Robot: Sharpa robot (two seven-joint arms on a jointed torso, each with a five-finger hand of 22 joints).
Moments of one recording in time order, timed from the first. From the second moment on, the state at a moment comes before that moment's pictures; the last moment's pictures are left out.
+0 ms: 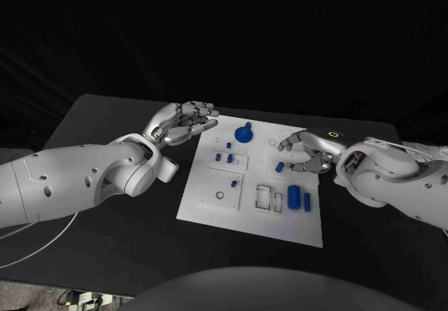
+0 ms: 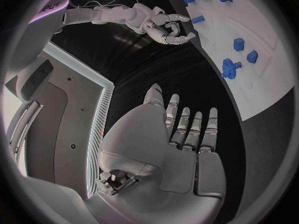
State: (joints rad) left arm 1.26 -0.89 -0.23 1.58 -0.42 -0.42 0.54; left_hand 1.48 0.14 -0.23 0.29 0.31 0.86 0.14 0.07 0.07 0.25 0.13 0.53 0.06 0.23 0.17 0.28 0.05 0.08 0.30 0.29 0.08 0.64; right arm 1.25 -0.95 -0.22 1.62 -1.55 -0.36 -0.09; right_hand 1.43 -0.16 0.15 0.26 0.48 0.80 0.06 0.13 0.47 0.63 0.13 0.53 0.55 1.41 0.04 1.40 1.31 0.10 1.33 0.14 1.09 1.31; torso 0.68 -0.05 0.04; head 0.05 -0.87
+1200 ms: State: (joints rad) left arm 1.26 -0.89 -0.23 1.58 -0.42 -0.42 0.53; left_hand 1.50 0.15 -0.23 0.29 0.32 0.86 0.14 0.07 0.07 0.25 0.13 0.54 0.06 0.24 0.18 0.30 0.05 0.08 0.29 0.29 0.08 0.64; right arm 1.21 -0.89 -0.22 1.56 -1.56 -0.35 -0.04; right_hand 1.45 -0.15 0.29 0.13 0.72 0.89 0.12 0.38 0.78 0.82 0.06 0.72 0.68 1.44 -0.01 1.42 1.31 0.10 1.36 0.10 1.17 1.31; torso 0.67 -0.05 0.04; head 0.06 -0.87
